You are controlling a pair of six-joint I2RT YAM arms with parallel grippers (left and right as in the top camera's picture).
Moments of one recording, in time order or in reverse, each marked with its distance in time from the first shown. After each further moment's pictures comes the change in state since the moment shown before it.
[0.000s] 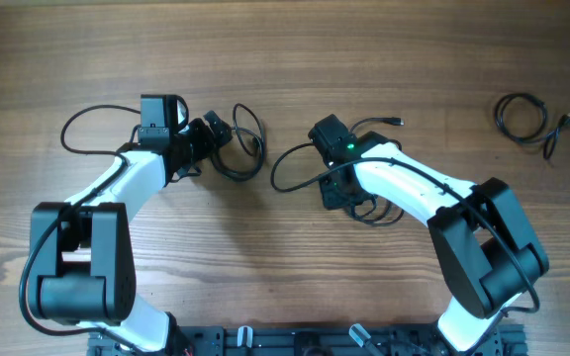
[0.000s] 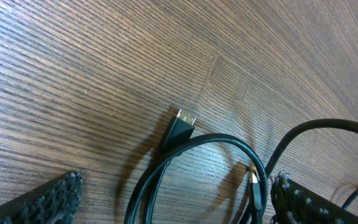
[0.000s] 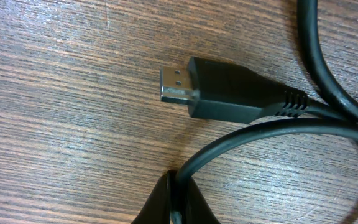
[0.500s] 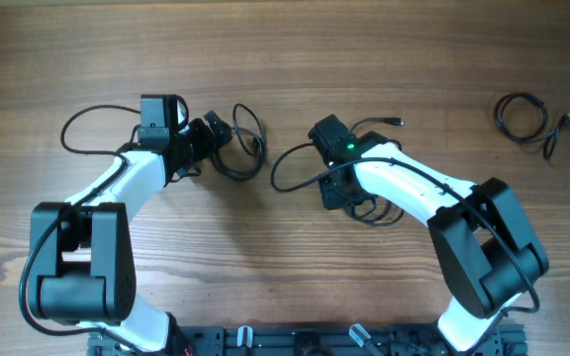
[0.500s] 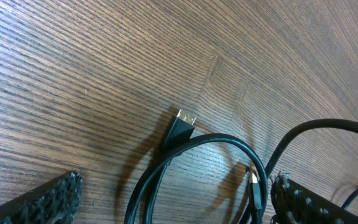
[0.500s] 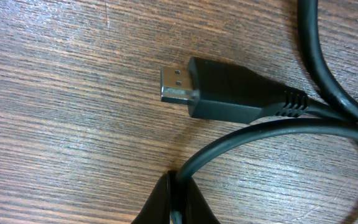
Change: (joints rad) left arm 0.000 0.000 0.000 0.000 0.000 0.000; right arm 0.000 0.000 0.000 0.000 0.000 0.000
